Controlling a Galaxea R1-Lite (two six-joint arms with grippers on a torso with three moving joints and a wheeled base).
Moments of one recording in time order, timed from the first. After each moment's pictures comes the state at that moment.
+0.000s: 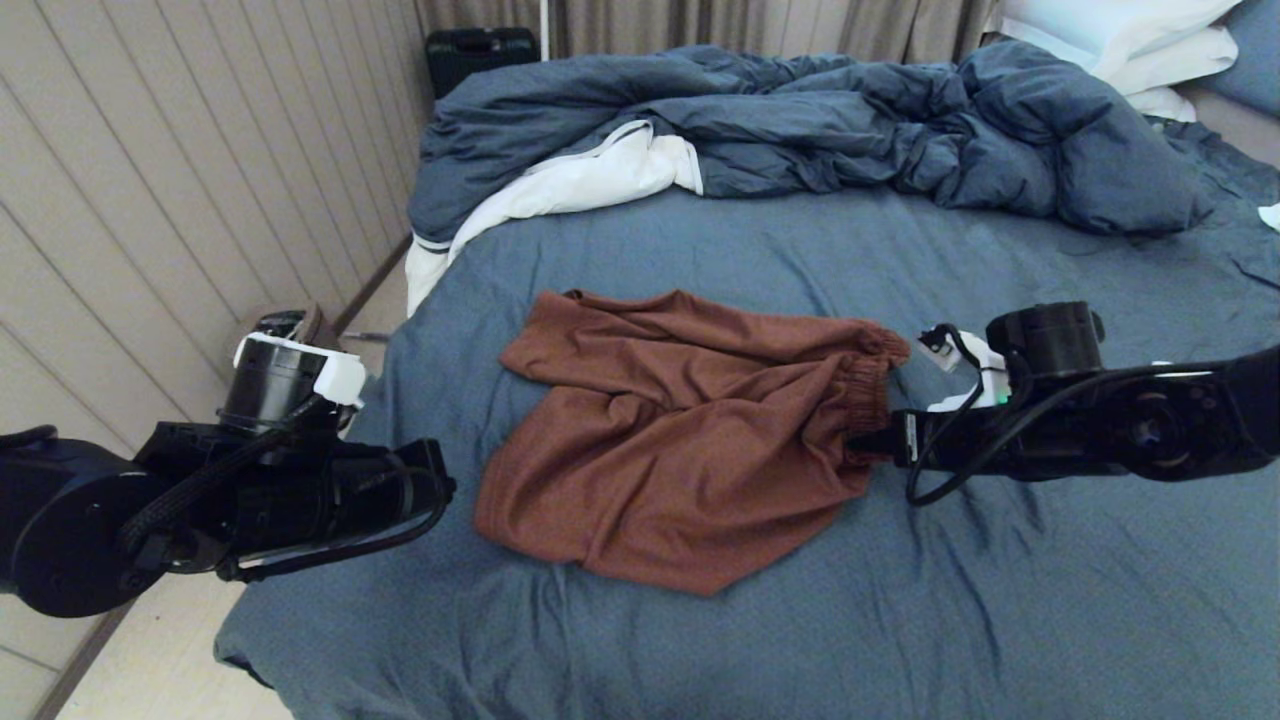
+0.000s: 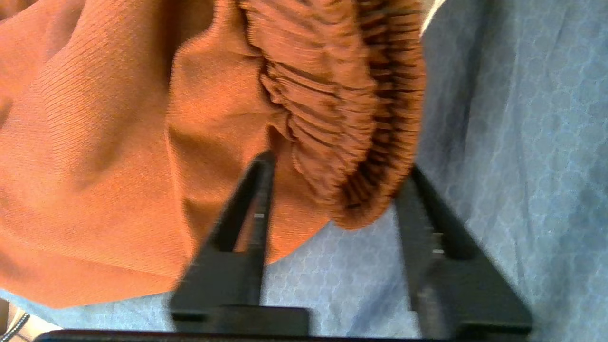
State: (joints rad) left arm -0.43 1.66 -0.78 -0.22 -0.01 -0.63; right arm 0.06 1.85 -1.04 -0.16 0.33 0.12
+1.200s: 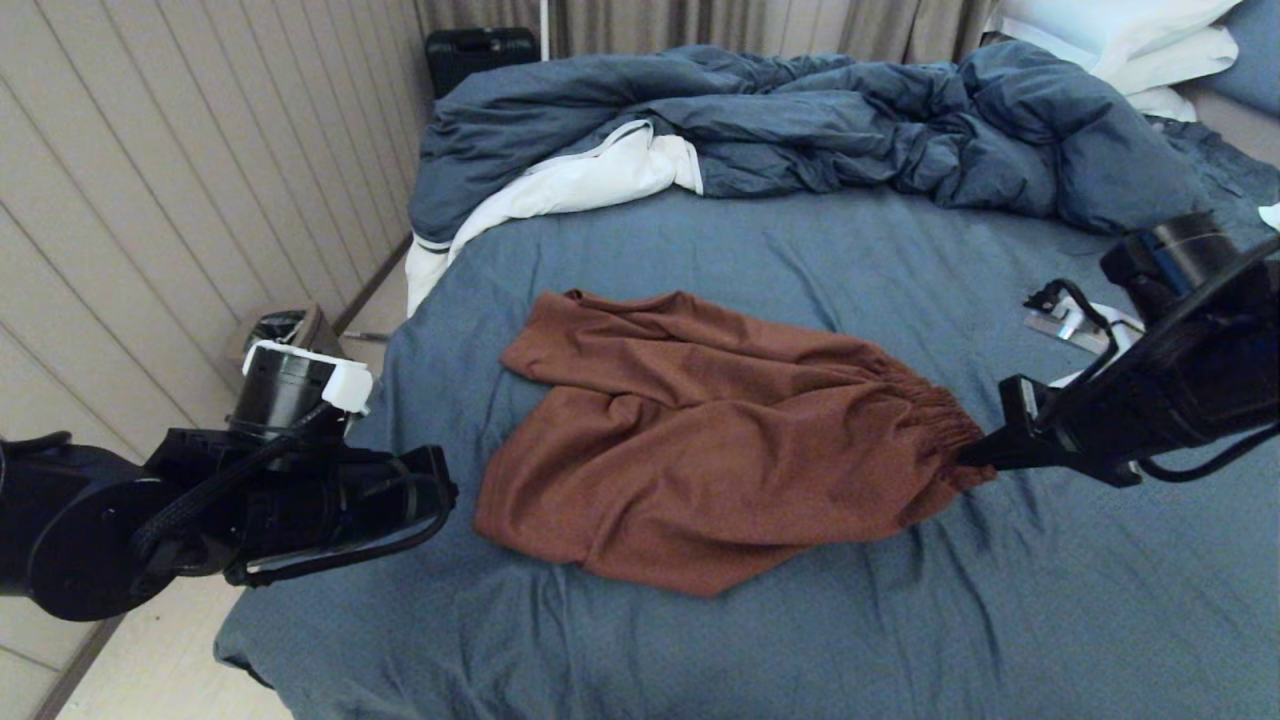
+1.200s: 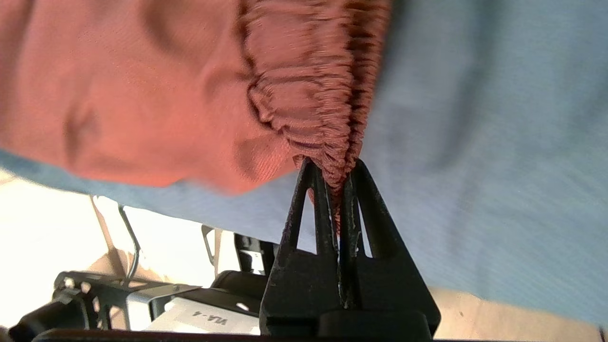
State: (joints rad) left arm -0.43 1.67 -0.77 -0.24 -0.01 -0.62; right arm -0.01 1.65 -1.33 0.64 0.33 0.25
